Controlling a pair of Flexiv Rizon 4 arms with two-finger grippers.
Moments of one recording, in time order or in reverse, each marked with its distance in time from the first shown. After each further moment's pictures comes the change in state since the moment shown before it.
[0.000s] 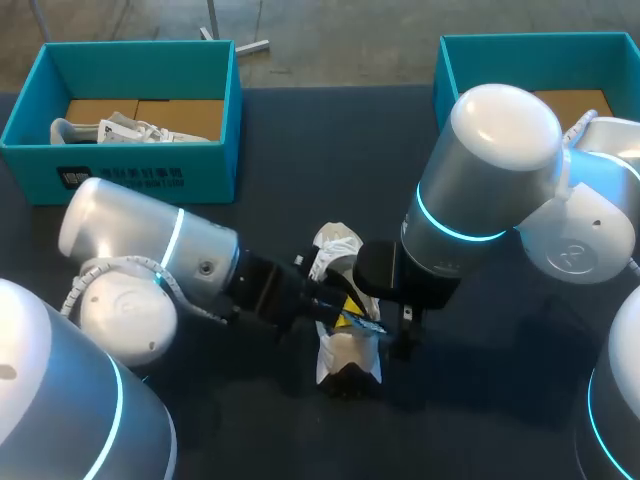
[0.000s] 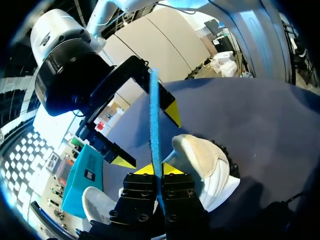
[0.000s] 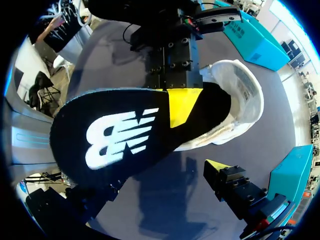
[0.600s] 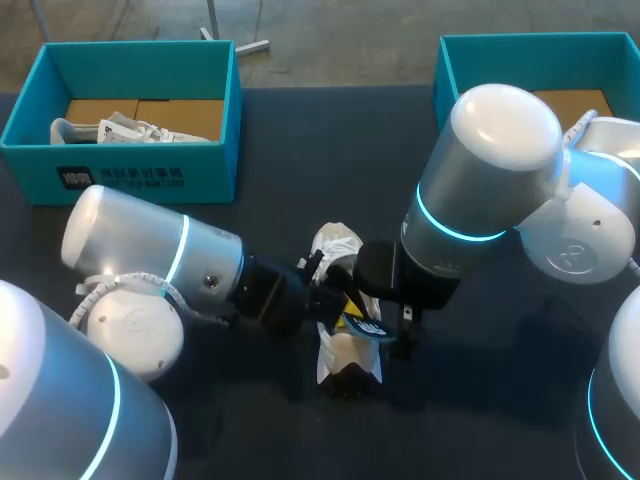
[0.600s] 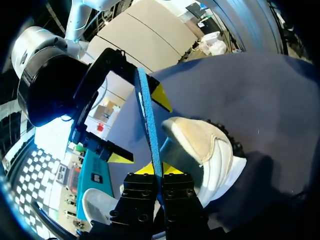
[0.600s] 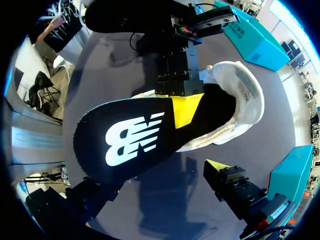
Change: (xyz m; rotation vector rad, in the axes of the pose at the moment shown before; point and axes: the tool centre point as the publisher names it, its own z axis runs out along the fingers) left arm 0.000 0.014 0.003 -0.090 -0.009 0.167; right arm 0.000 0.000 0.000 0.000 0.000 0.000
